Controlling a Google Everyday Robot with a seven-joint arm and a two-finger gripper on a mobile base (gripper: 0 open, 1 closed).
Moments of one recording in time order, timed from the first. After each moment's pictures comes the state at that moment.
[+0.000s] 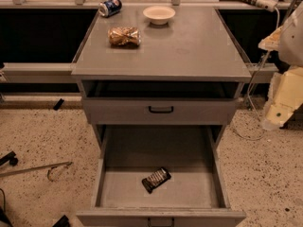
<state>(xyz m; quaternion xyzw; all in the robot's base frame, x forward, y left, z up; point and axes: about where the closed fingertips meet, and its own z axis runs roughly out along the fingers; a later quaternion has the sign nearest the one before) 0.438 -0.217 0.976 -0.60 0.78 -0.03 0.16</state>
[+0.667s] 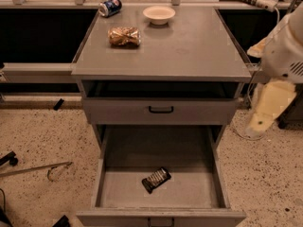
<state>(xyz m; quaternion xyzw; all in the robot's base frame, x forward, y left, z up) 0.445 -0.202 0.955 -0.61 0.78 -0.05 0.17</state>
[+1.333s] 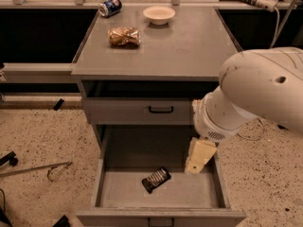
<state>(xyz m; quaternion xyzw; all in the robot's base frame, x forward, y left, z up) 0.451 -0.111 0.801 -0.63 0.75 -0.01 0.19</state>
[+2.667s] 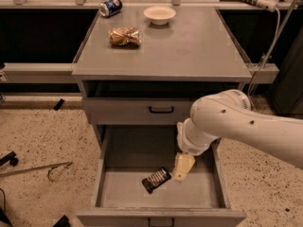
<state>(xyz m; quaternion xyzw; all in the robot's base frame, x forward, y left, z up) 0.495 -0.095 0.659 -0.65 0.74 0.02 0.17</state>
